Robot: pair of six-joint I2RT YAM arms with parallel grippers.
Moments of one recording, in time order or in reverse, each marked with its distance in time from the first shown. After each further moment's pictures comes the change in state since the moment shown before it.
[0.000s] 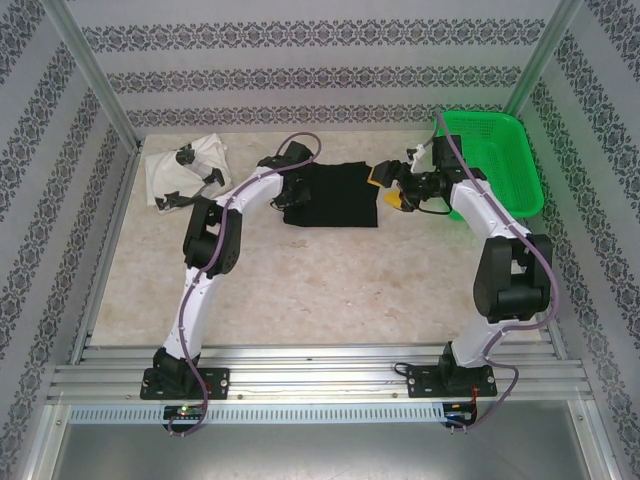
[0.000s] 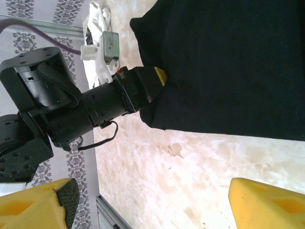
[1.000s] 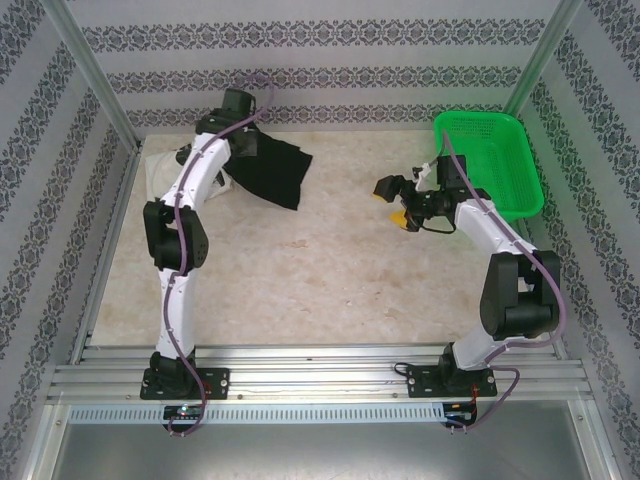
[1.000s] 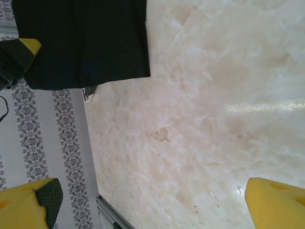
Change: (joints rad) left arm 0.241 -0.149 0.226 -0.134 -0.166 0.435; right arm -0.010 -0.113 -0.209 0.091 0.015 0.056
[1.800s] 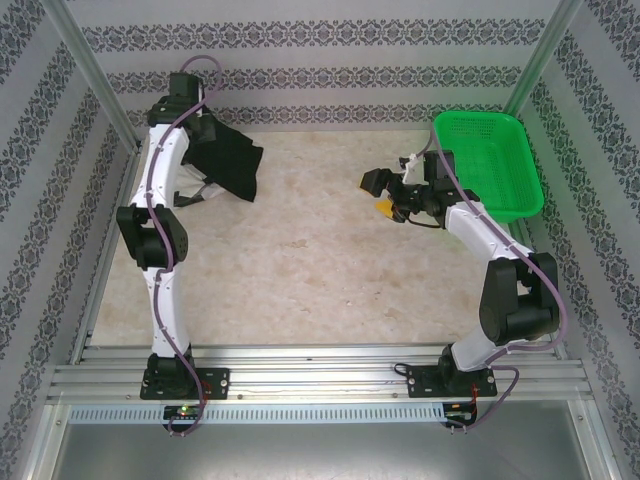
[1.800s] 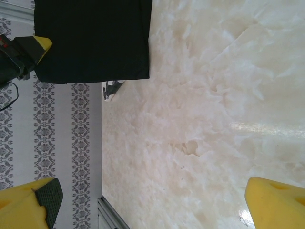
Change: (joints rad) left arm 0.198 -0.001 0.128 -0.069 0.083 0.037; right arm 0.090 -0.023 -0.006 0.162 0.018 0.057
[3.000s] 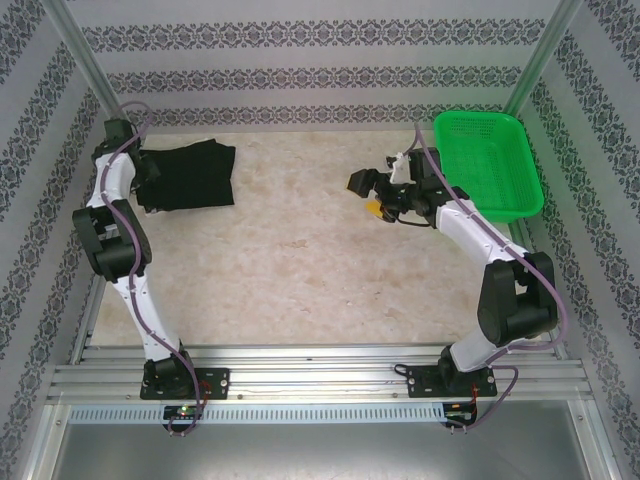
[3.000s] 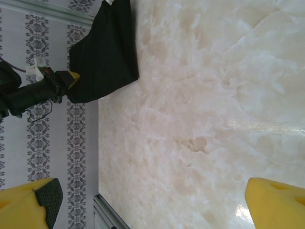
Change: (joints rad) left arm 0.334 -0.096 -0.506 0.231 0.103 -0.124; right arm 0.088 0.003 0.041 -0.033 0.075 0.023
